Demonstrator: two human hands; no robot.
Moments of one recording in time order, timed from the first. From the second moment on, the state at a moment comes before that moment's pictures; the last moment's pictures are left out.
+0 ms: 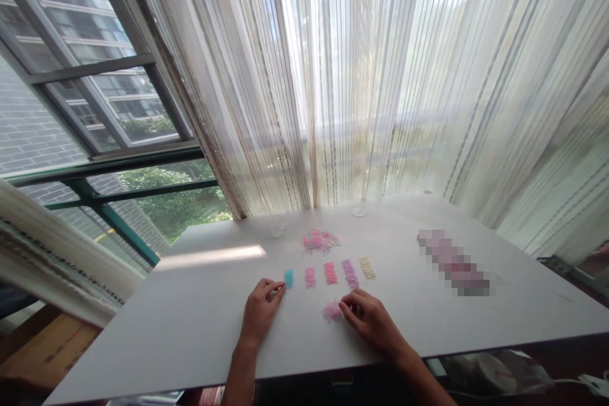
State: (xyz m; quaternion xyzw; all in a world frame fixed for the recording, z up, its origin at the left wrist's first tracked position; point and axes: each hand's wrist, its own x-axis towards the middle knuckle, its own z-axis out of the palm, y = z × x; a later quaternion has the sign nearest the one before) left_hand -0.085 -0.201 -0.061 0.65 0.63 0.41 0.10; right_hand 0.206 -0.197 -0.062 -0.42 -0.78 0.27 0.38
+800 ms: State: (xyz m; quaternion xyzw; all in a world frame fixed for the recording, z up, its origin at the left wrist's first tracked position) left_hand -0.084 -0.198 -0.066 0.65 0.64 0.41 0.08; right_hand 0.207 -0.197 -0.063 -0.42 -0.78 0.26 0.38
